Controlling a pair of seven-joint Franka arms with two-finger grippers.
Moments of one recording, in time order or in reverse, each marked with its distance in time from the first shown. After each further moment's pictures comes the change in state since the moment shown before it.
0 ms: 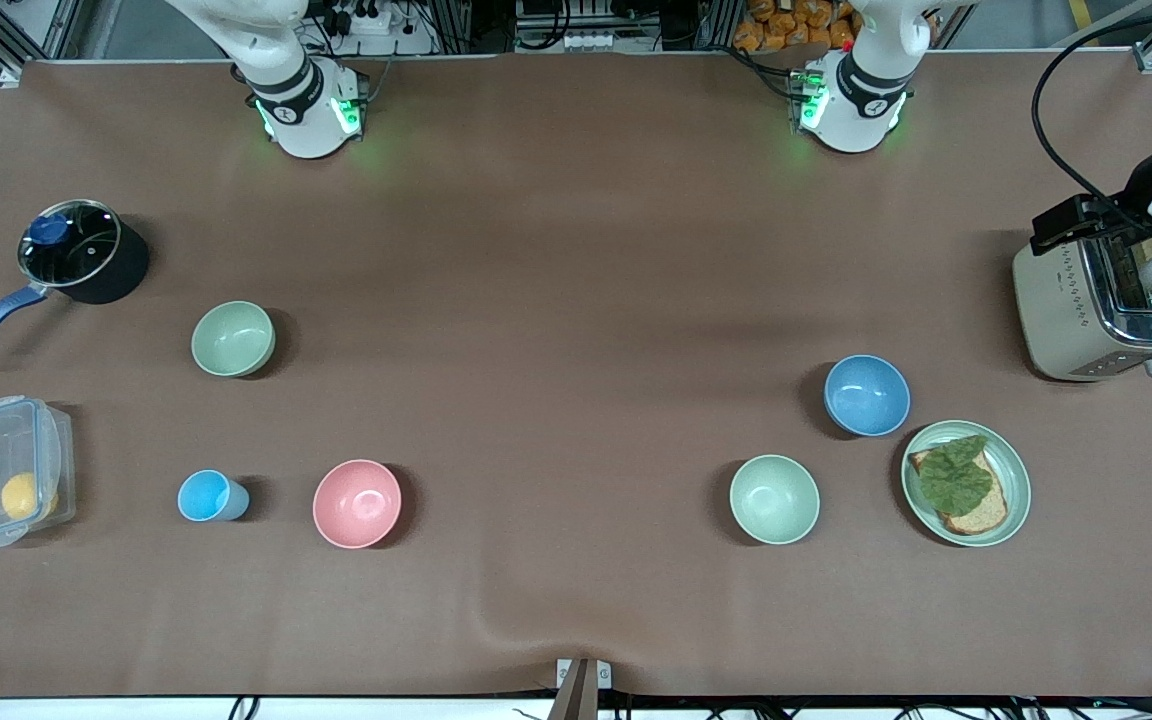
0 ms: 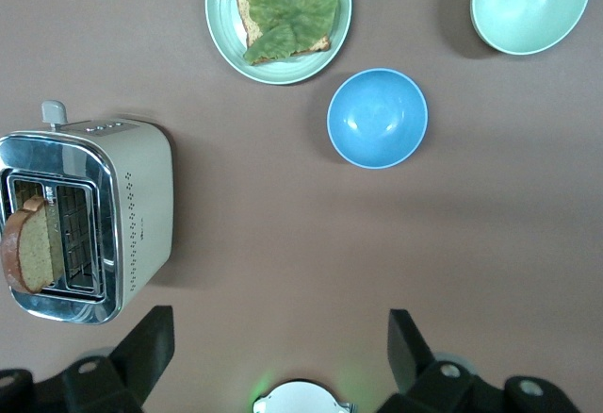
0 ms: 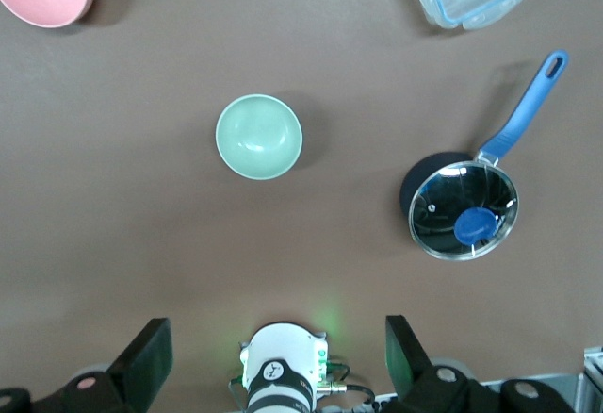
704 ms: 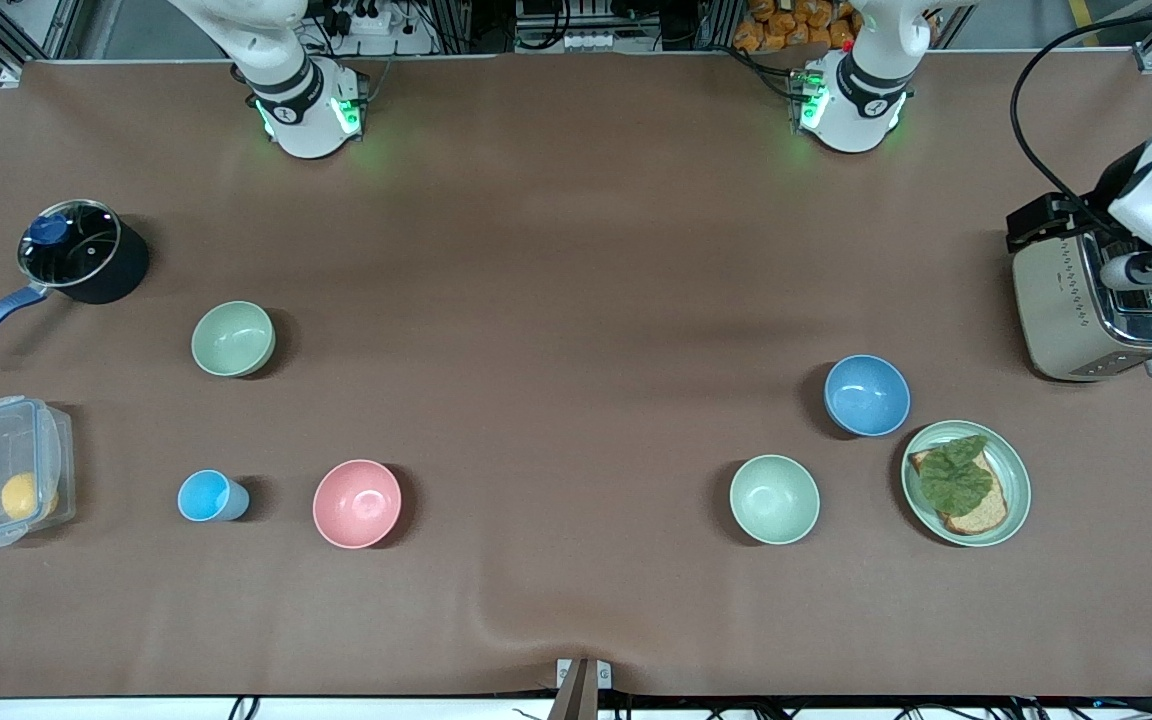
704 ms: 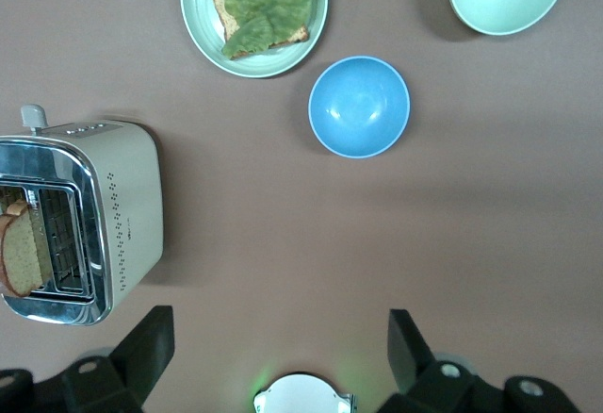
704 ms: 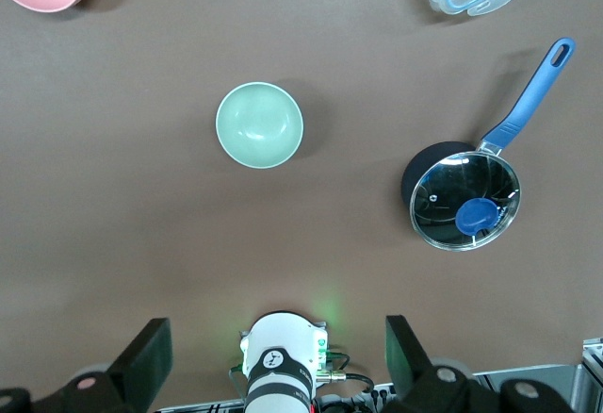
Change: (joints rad) left arm -0.020 0.001 -0.037 0.000 0.000 -0.021 0.000; right arm -0.016 0.000 0.028 -0.001 0.000 -0.019 -0.006
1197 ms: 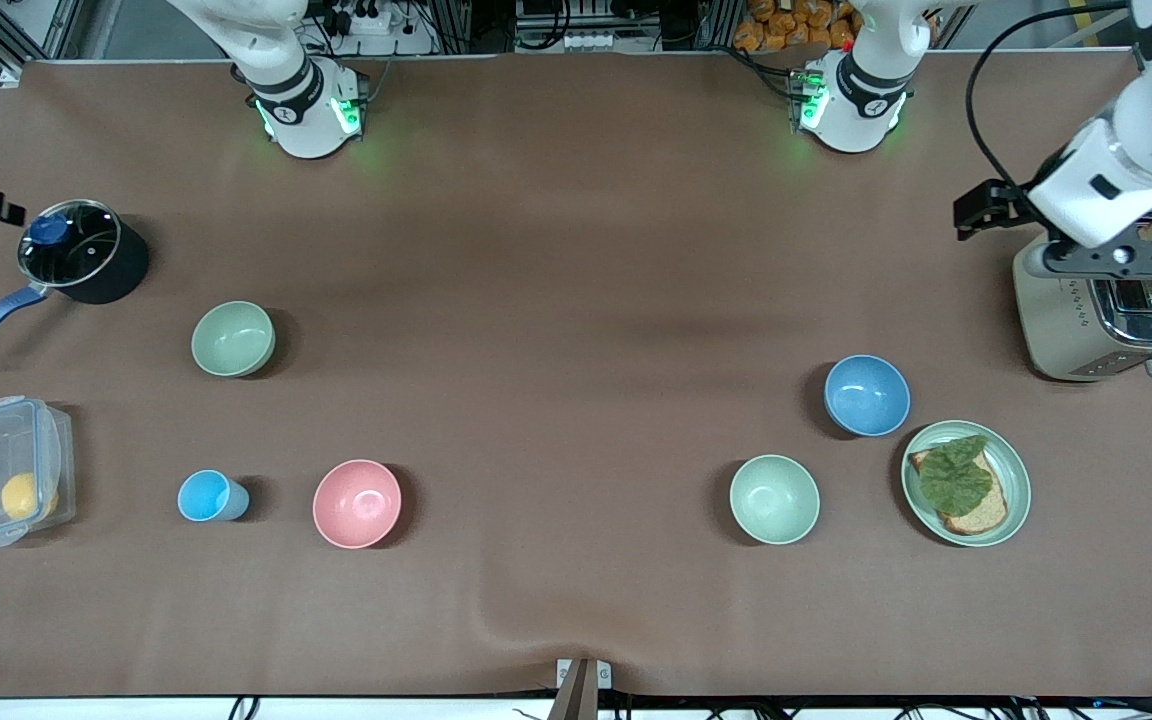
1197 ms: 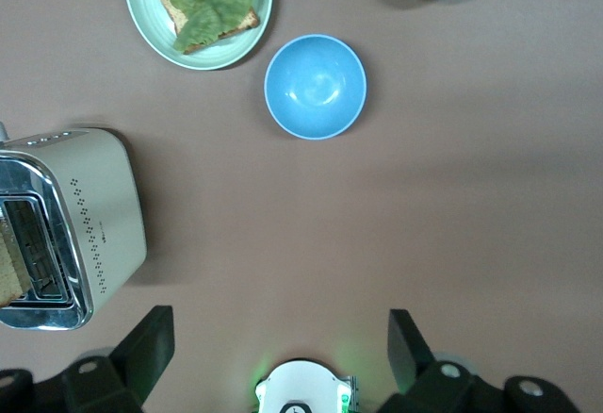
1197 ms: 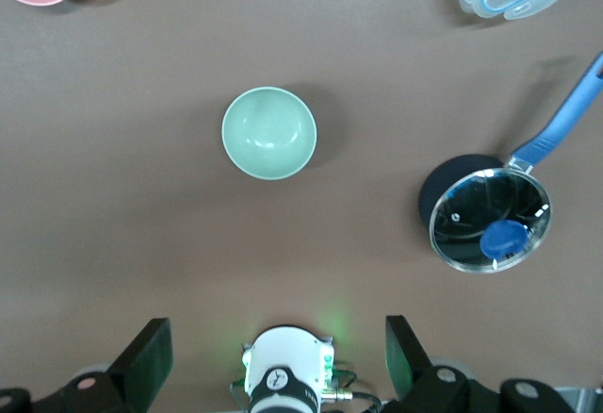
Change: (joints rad) left arm -0.003 0.004 -0.097 -0.001 0.000 -0.027 0.000; right arm 0.011 0.006 0.003 -0.155 0.016 0.142 0.000
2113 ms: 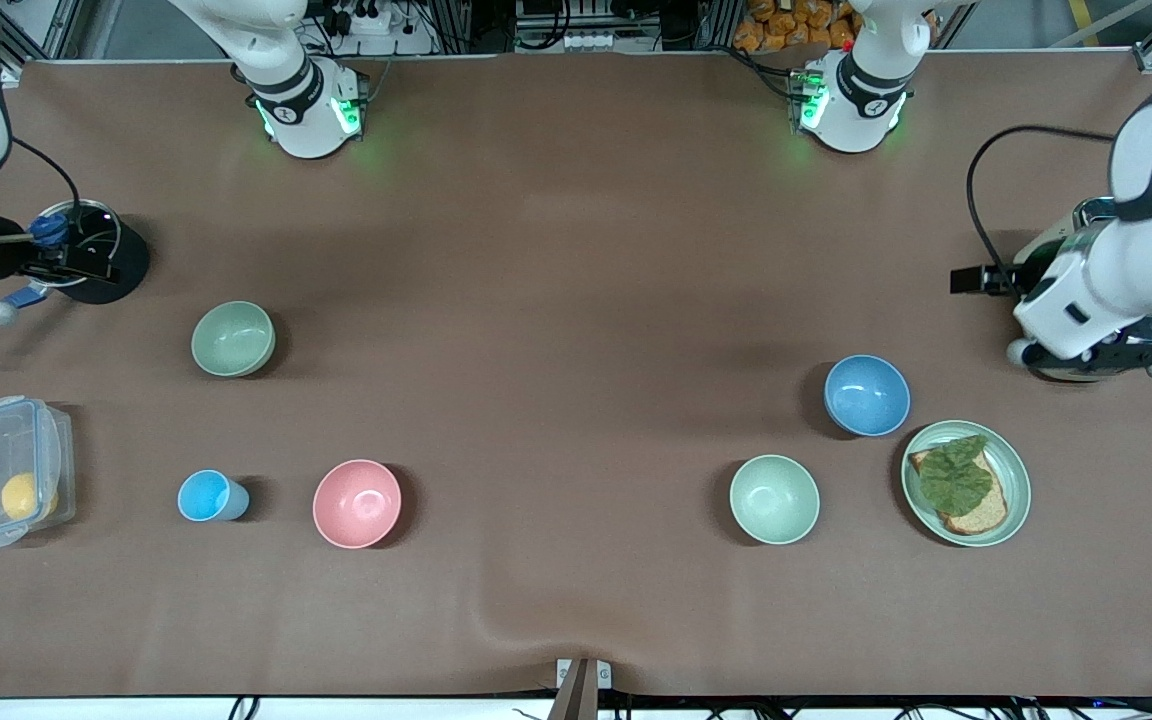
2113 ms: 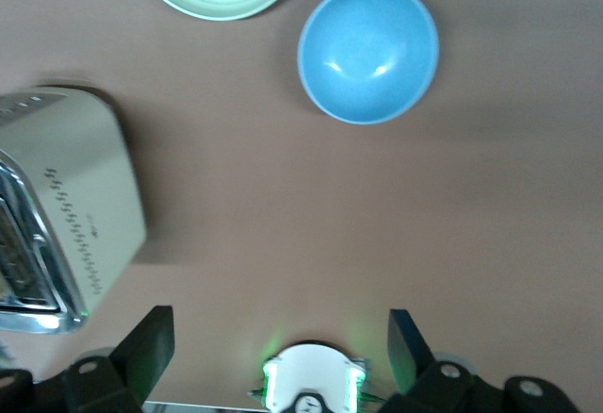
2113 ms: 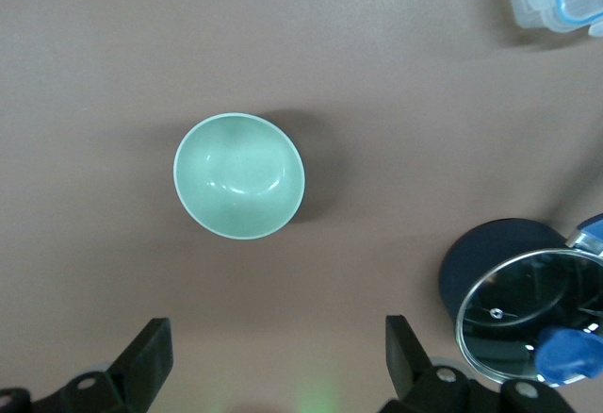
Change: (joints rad) left arm 0.042 0.236 0.014 0.031 0.088 -0.006 0.000; right arm -0.032 -0.079 -0.023 -0.503 0.015 0.488 -0.113
